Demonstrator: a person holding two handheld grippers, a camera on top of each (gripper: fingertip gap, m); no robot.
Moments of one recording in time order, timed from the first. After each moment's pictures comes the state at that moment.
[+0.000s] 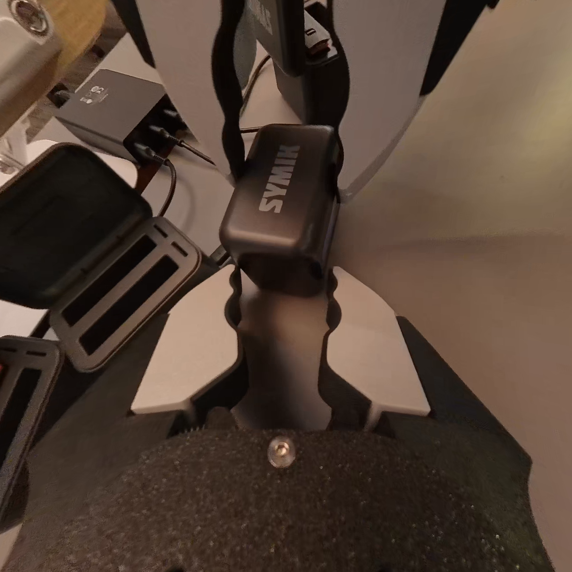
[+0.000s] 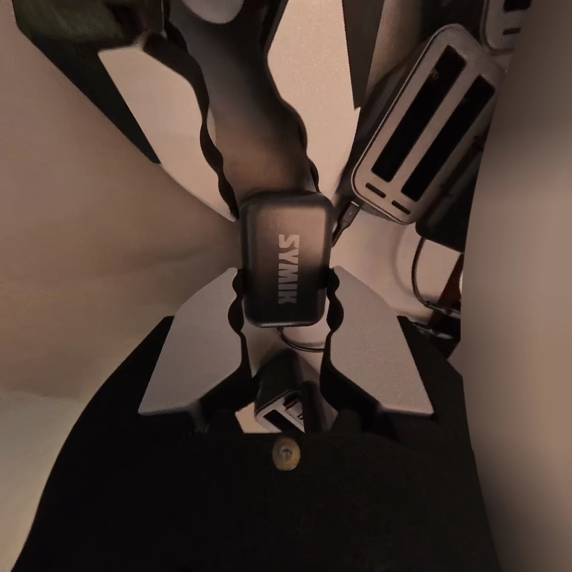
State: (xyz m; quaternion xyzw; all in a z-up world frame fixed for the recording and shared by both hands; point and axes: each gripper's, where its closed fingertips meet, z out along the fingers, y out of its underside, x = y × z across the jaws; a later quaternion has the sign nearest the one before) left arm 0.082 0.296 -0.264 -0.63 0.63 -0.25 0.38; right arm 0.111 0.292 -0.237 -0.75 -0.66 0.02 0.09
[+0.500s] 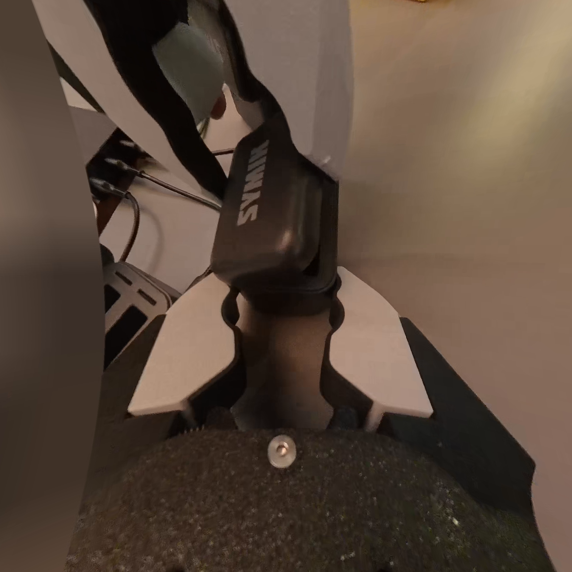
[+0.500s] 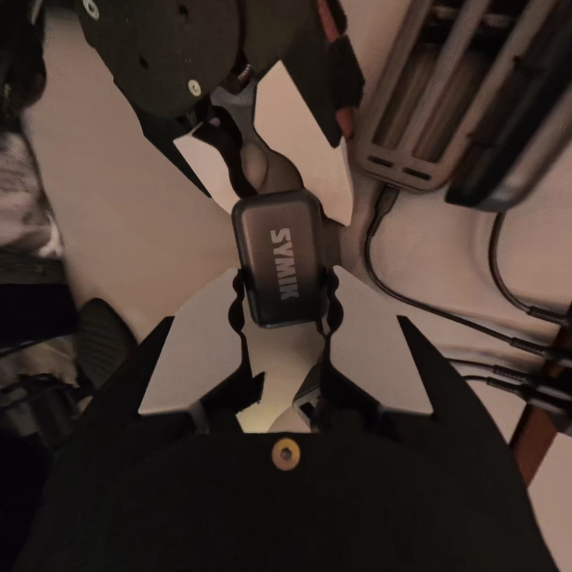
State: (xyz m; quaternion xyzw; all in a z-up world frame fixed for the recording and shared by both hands) left arm 0.101 0.283 -0.266 -0.59 0.66 -0.28 0.36; right arm 0.113 0.278 -0.220 -0.79 -0.56 0.24 -0.03
